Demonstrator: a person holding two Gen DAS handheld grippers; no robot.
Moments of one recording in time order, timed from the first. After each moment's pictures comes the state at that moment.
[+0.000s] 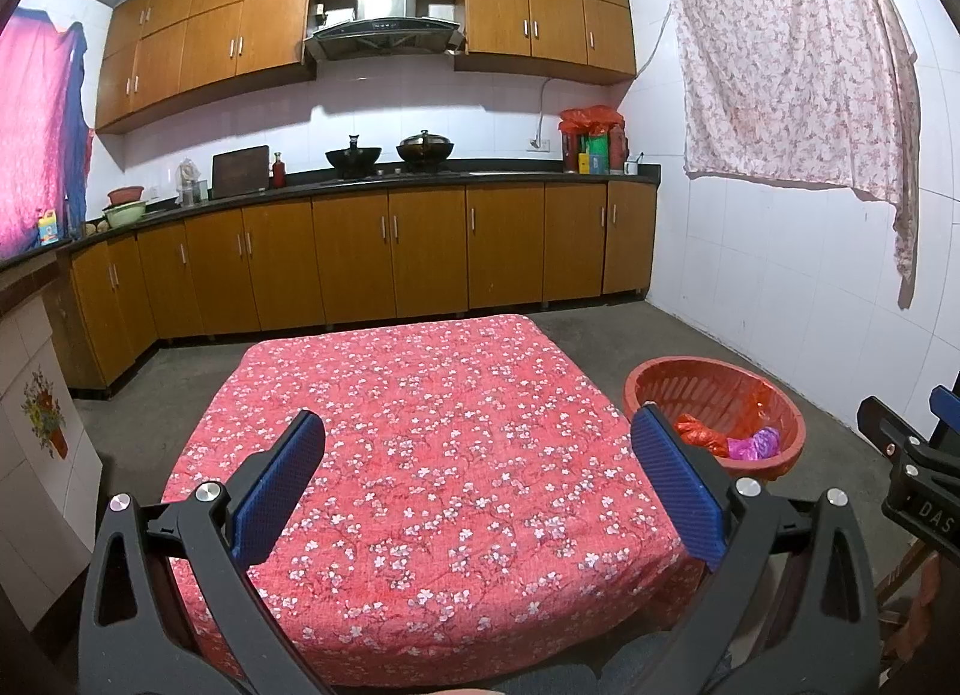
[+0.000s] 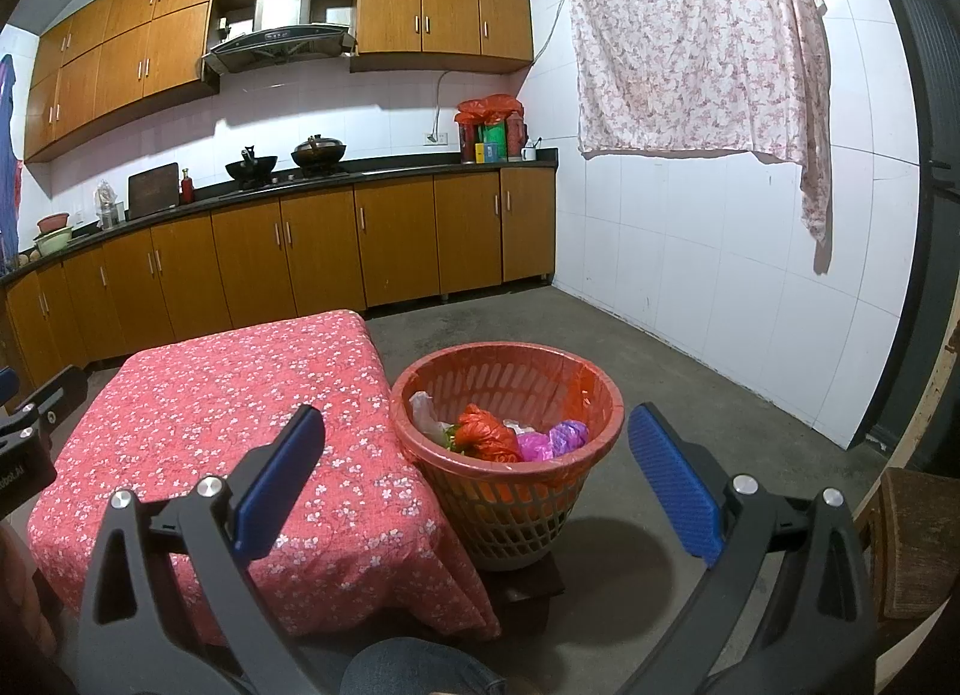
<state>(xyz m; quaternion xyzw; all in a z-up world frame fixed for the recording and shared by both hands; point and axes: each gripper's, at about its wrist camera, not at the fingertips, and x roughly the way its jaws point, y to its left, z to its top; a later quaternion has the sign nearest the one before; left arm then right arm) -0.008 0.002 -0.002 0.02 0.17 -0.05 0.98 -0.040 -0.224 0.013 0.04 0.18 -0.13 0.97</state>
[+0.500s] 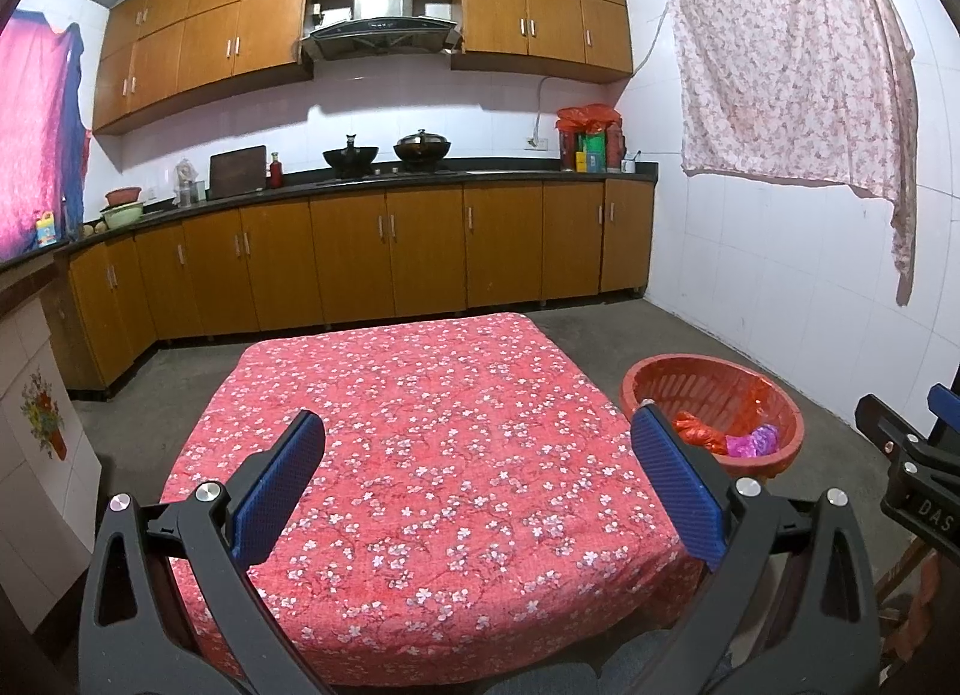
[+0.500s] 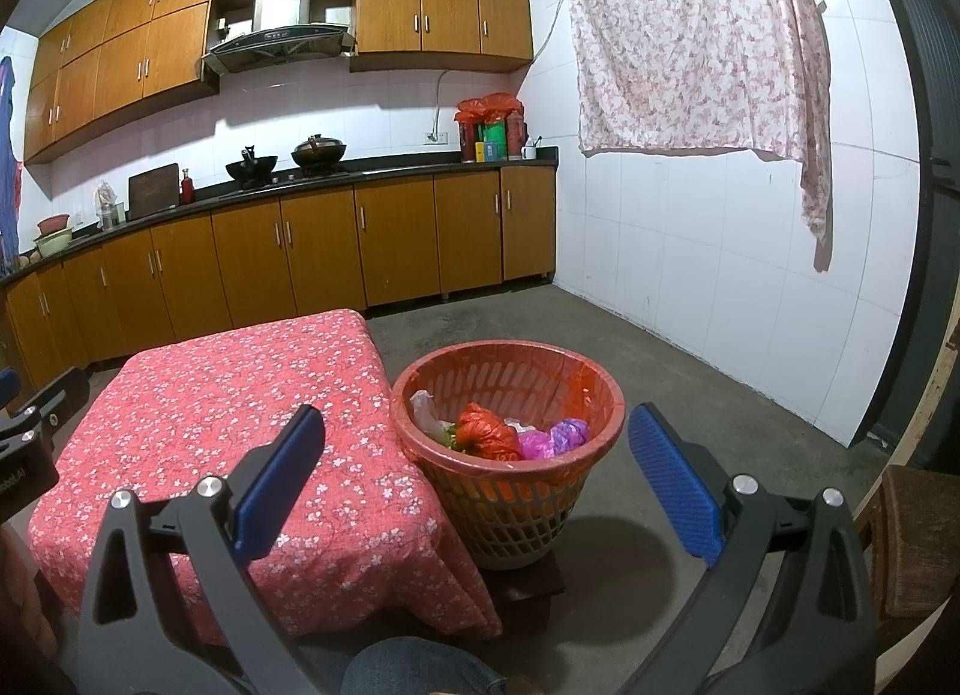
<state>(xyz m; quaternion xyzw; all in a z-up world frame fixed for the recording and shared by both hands) -0.008 0.002 -0.005 0.02 0.17 -0.05 0.98 -0.040 -0.224 0.011 0.04 0.18 -0.13 0.97</state>
